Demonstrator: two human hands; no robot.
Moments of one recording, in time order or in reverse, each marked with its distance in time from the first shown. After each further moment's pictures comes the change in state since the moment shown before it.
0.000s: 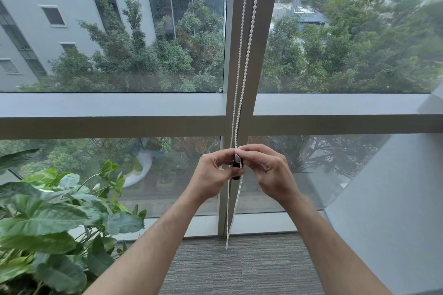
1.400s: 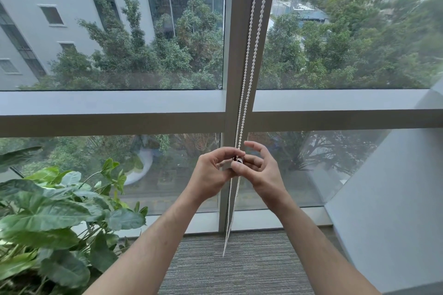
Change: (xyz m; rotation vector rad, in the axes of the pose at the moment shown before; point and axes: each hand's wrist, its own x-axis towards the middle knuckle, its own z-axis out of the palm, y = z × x) left_hand -0.011 -0.005 0.000 -0.017 0.030 0.049; right_hand -0.021 -0.004 0.028 0.719 0.096 0.641
